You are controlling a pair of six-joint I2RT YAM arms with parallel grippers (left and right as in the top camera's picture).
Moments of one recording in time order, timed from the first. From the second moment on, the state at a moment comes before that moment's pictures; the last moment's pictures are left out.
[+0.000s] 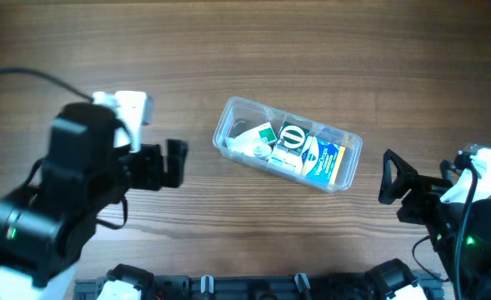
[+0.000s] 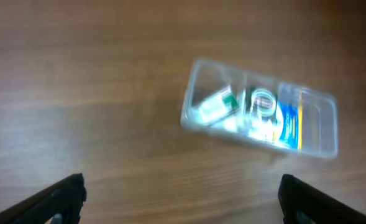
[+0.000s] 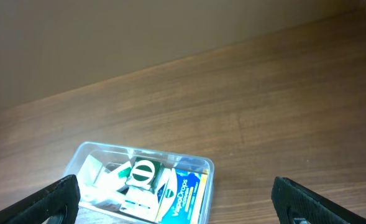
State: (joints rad) left arm -0.27 0.99 1.43 -1.23 0.09 -0.23; right arm 0.39 0.59 1.18 -1.07 0.32 0.44
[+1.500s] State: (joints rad) left arm -0.08 0.01 0.12 -0.36 0.38 -0.19; right arm 0.39 0.59 1.18 -1.07 0.32 0.44
